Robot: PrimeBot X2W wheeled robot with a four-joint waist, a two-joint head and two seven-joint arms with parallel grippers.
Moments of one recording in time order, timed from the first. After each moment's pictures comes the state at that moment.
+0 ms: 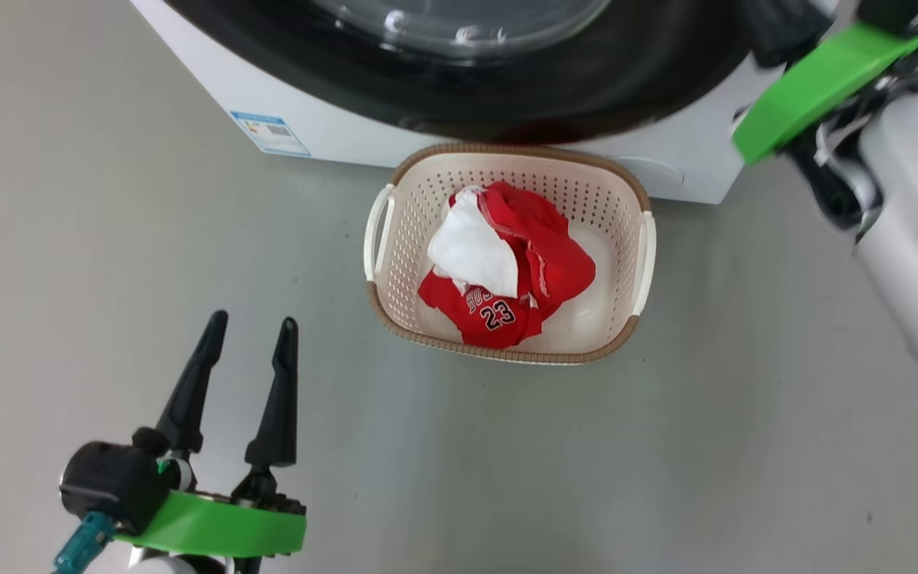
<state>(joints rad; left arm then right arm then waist) -0.17 0.04 -0.07 0.06 -0.28 -0.13 -0.25 -1.11 -0.31 0.60 0.77 0.68 0.13 -0.26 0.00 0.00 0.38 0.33</state>
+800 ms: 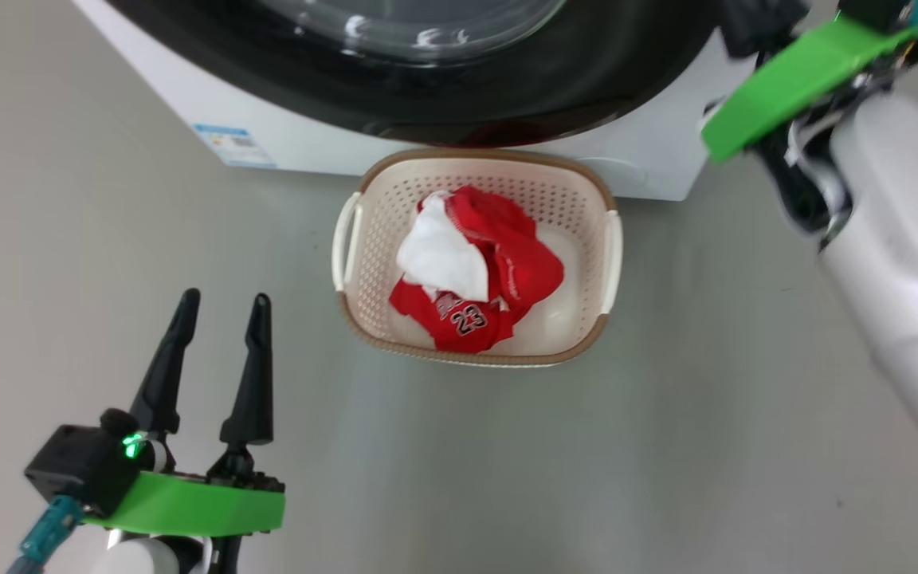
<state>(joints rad) -0.21 0.05 -0.05 0.06 -0.31 -0.13 -0.25 -1.10 -0.25 0.52 0.74 0.65 0.13 -0.26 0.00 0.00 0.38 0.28</state>
